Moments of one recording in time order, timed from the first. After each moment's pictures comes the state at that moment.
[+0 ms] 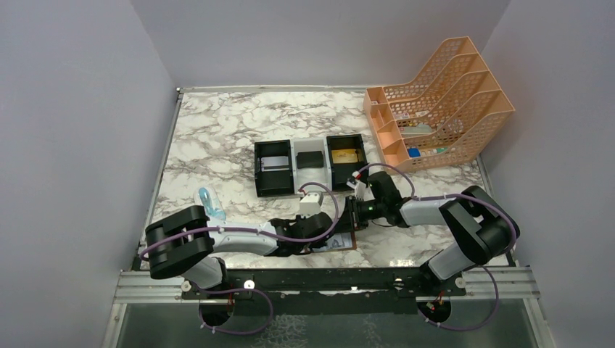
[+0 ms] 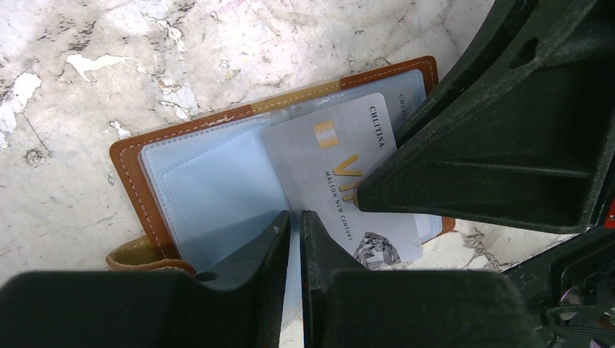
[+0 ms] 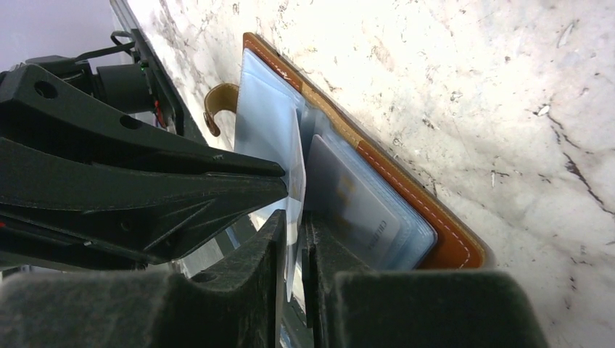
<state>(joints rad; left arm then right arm) -1.24 1.47 0.63 -0.06 -0.39 -1.05 0.56 1.55 0.45 0.28 -0.78 0.62</state>
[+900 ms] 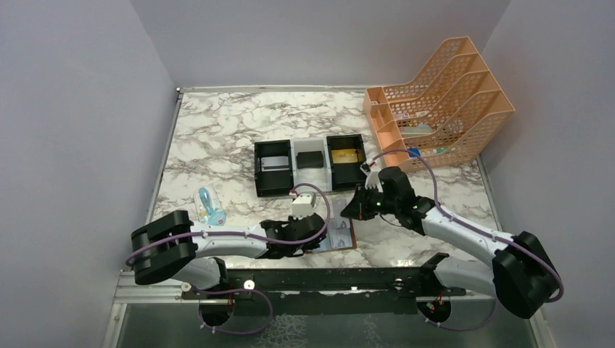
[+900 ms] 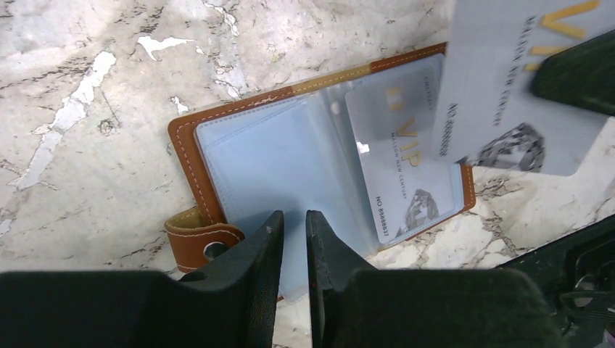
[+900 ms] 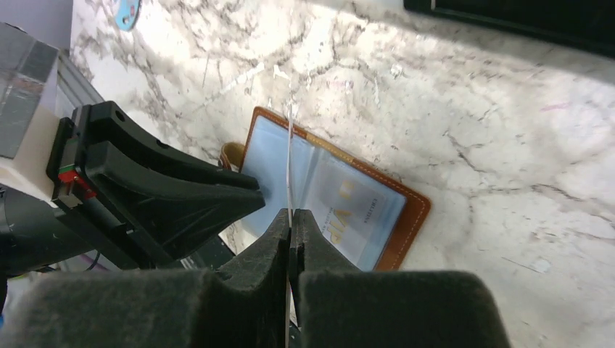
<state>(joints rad) -1.24 1.38 0.58 -0.13 -0.42 -1.06 0.61 1.17 0.50 0.00 -0.43 0.55</state>
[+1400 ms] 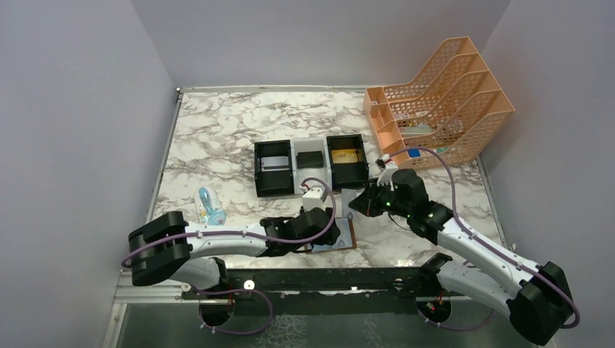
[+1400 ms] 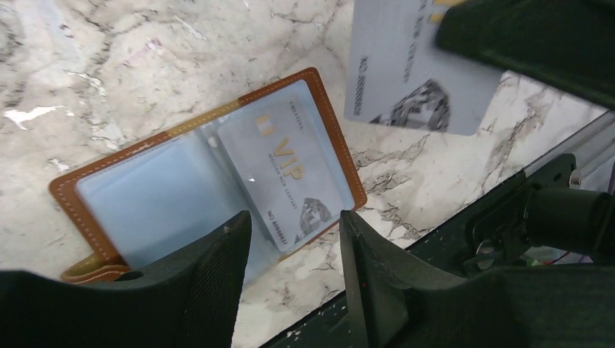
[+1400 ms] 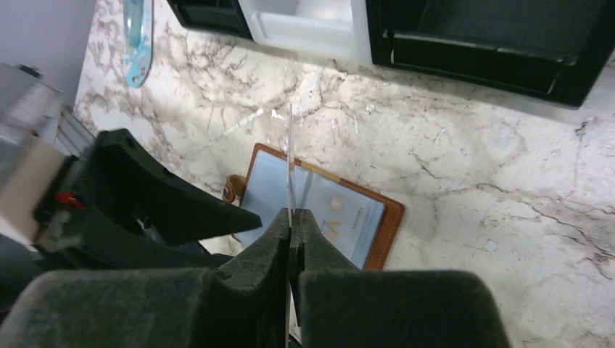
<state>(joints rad) -1.24 1.33 0.63 -0.02 -0.35 -0.95 0.61 0.94 0.50 -0.11 -0.26 0.54</state>
